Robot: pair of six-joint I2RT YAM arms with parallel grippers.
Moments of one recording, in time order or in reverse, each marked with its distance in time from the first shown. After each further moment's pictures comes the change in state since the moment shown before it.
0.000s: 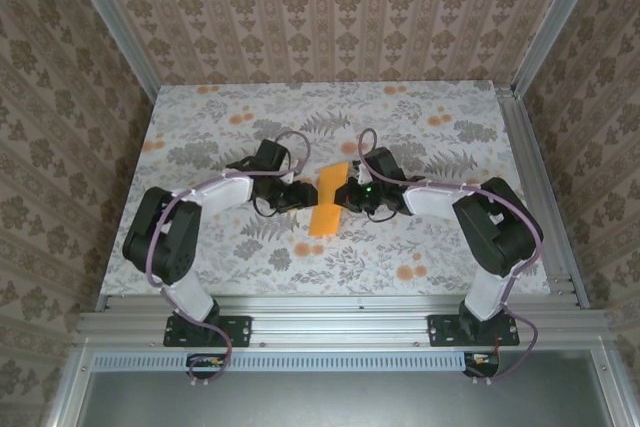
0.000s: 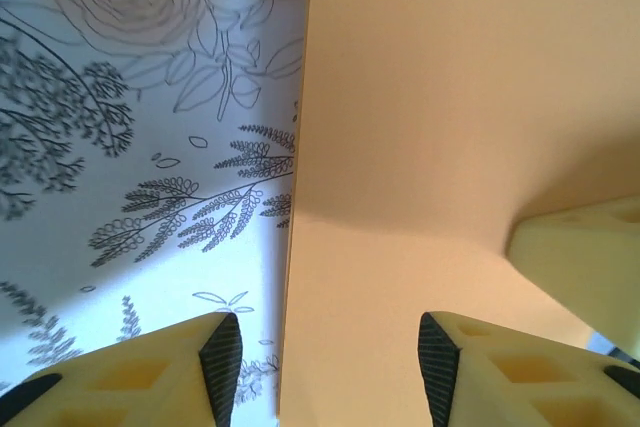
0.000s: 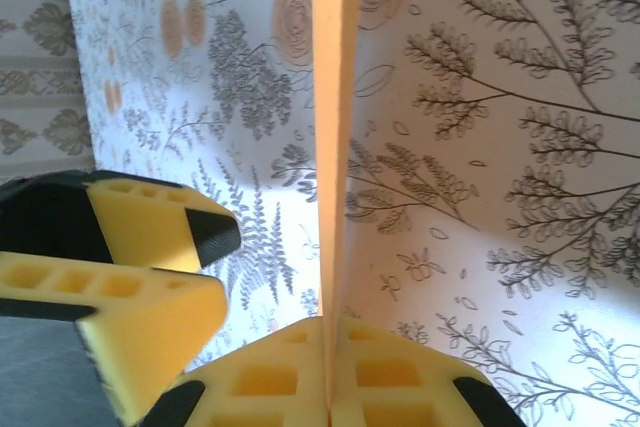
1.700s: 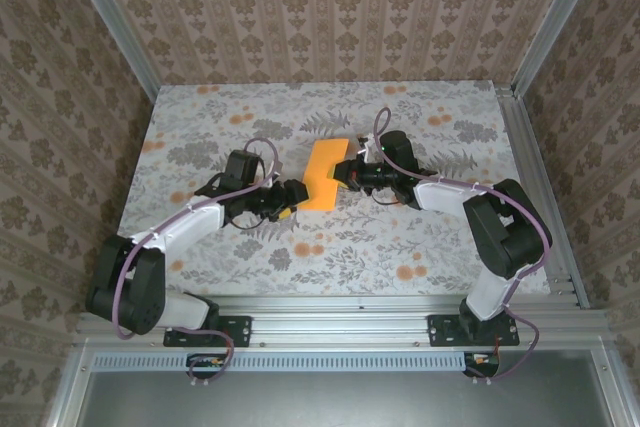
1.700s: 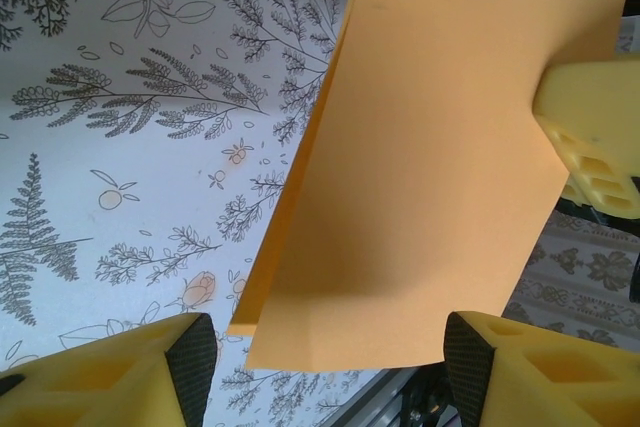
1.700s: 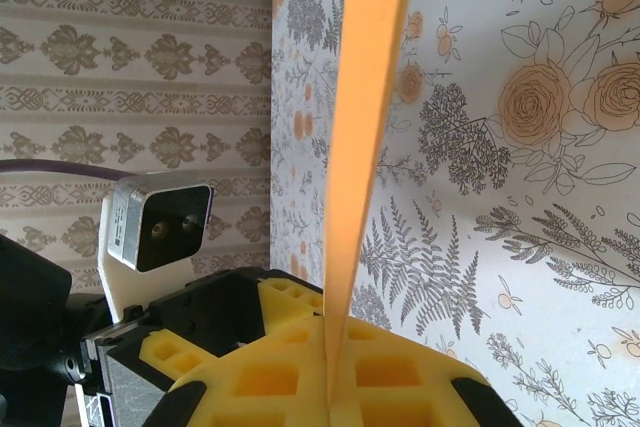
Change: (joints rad) left arm 0.061 -0.312 -0.237 0.176 0.170 -0.306; right arm -0.080 -0.036 0.000 0.292 -0.207 0.180
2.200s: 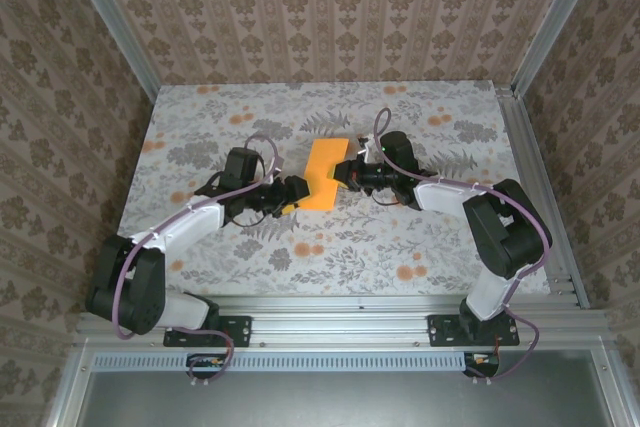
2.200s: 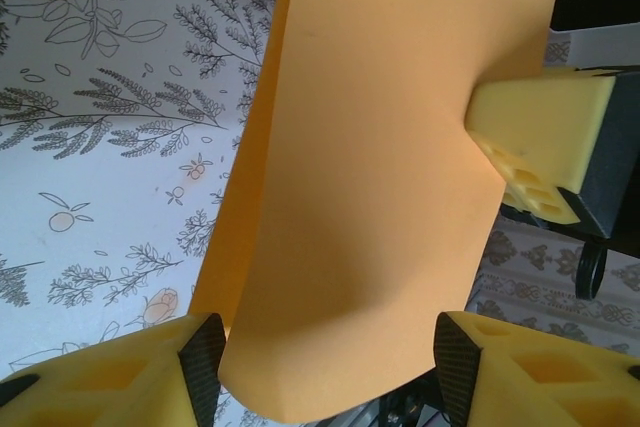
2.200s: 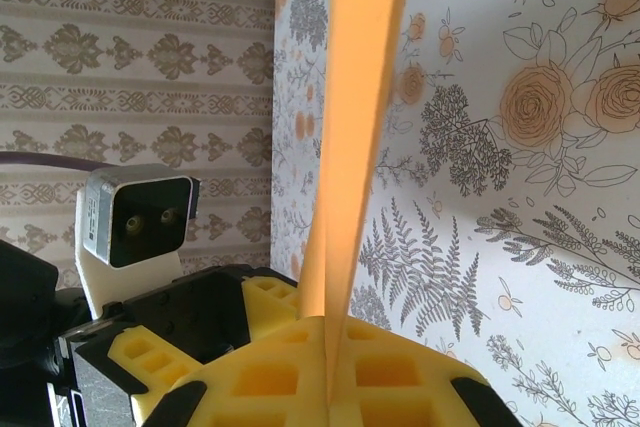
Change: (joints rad) left arm 0.000 0.000 0.003 0.062 0.037 -0.034; right arm 0.000 0.000 -0.011 0.021 0.000 0.000
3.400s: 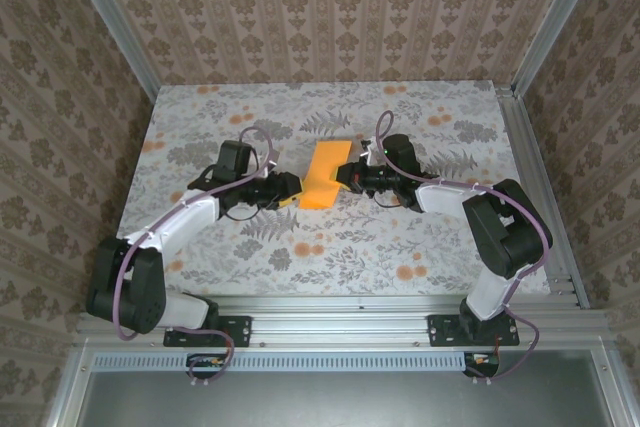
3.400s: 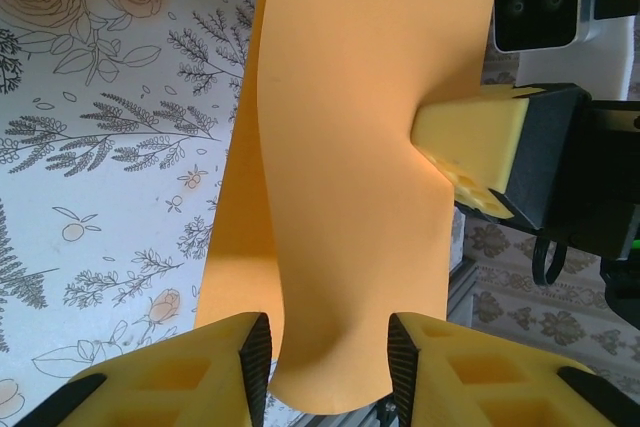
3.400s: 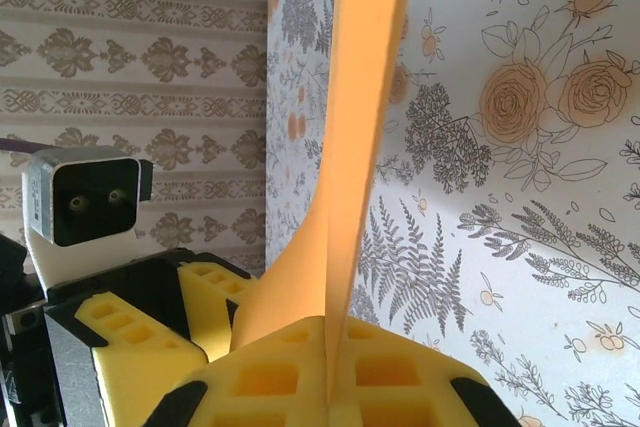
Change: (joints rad) left arm 0.057 0.000 0.064 -0.097 0.048 0.081; right arm -0.009 0.000 -0.031 0.023 0.000 0.000
